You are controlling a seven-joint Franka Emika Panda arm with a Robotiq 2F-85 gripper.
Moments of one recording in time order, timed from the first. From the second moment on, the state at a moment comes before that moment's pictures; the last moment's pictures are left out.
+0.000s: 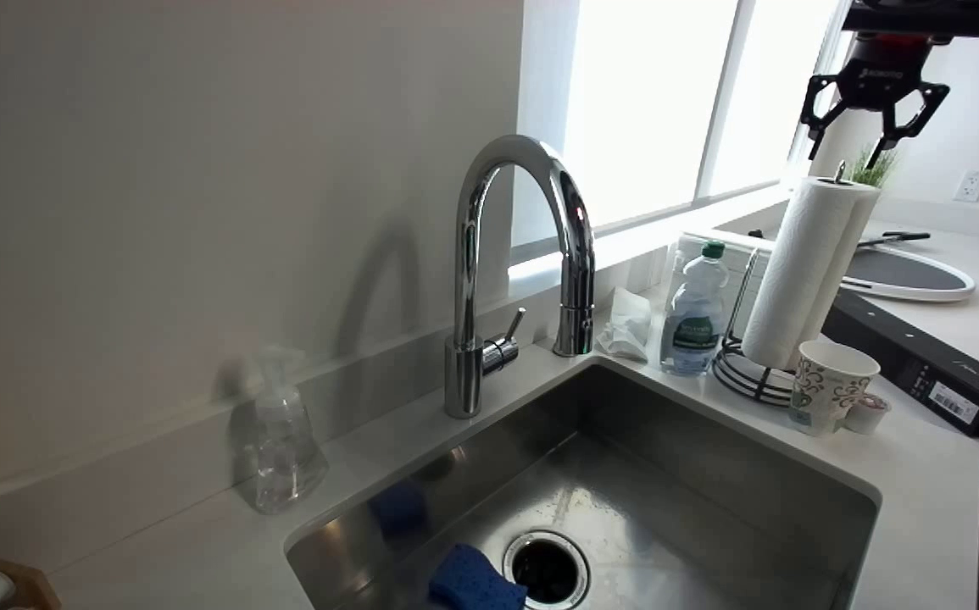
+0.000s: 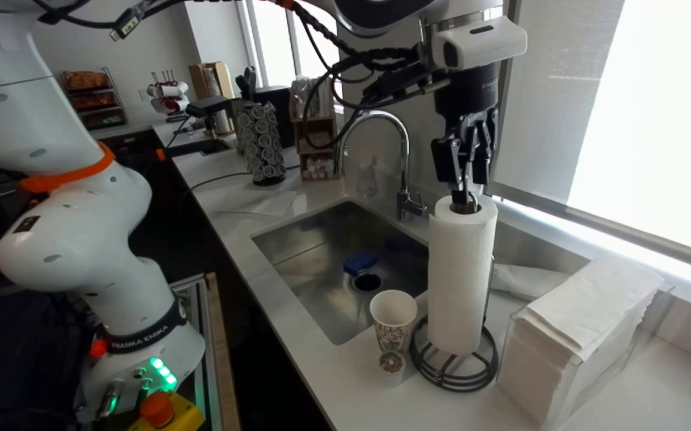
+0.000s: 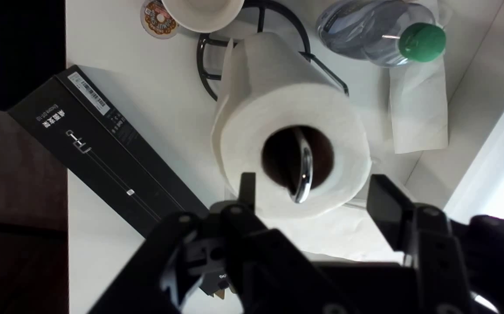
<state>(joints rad) -0.29 -0.10 -0.15 -2.02 -0.07 2.09 0.77</state>
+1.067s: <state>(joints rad) -0.28 -0.08 -0.17 -2.01 -0.07 2.07 0.77</state>
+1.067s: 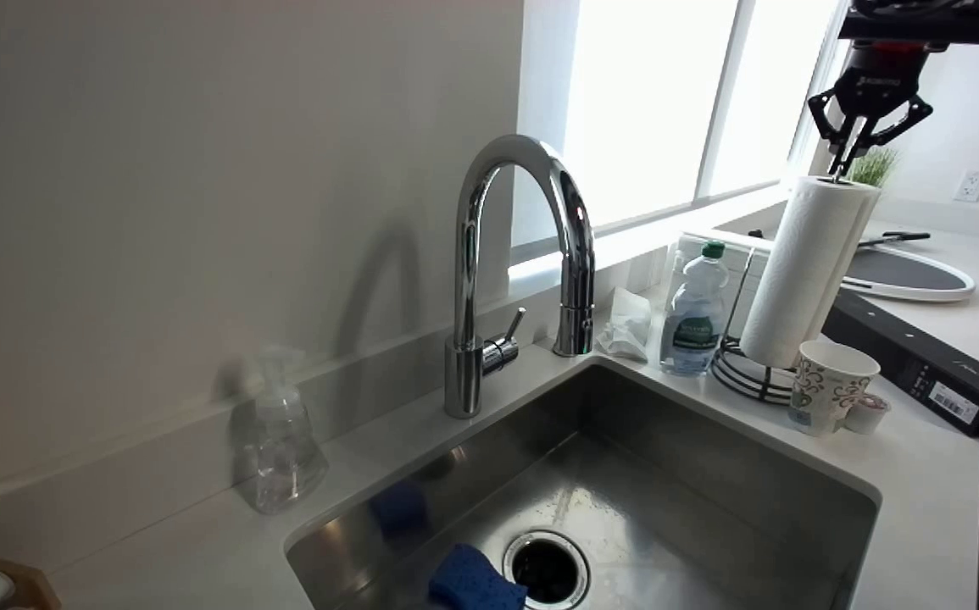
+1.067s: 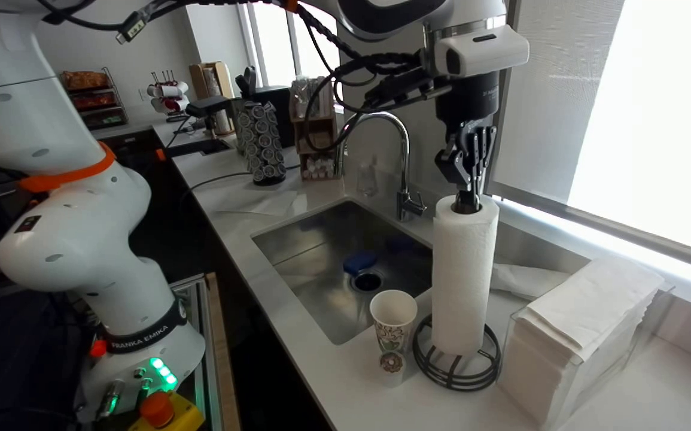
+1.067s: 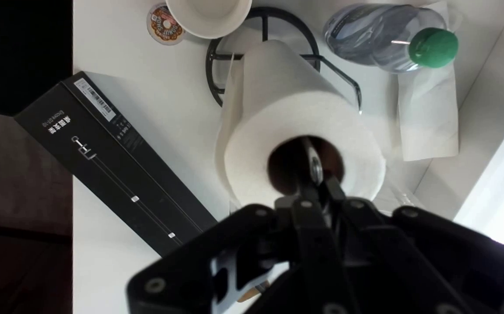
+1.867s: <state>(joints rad) -0.27 -0.06 -0.18 -1.98 -0.07 2.07 0.77</state>
